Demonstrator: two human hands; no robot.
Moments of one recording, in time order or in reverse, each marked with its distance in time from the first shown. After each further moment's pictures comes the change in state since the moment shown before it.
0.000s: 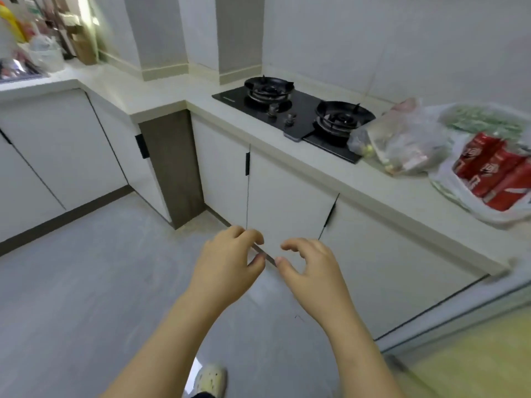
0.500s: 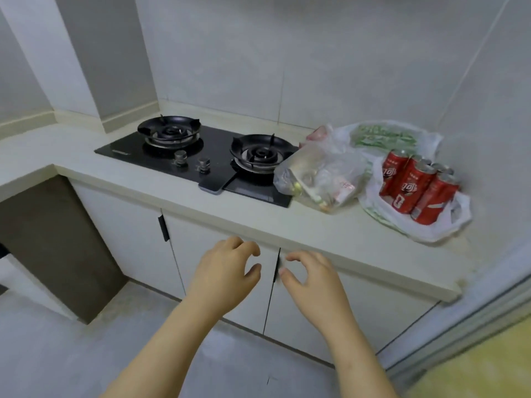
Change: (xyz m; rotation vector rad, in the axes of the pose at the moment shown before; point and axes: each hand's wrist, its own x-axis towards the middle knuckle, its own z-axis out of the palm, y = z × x) left_hand 0.224 0.046 0.061 0.000 -0.146 0.389; right_hand 0.156 0.074 -0.069 -0.085 0.312 0.255
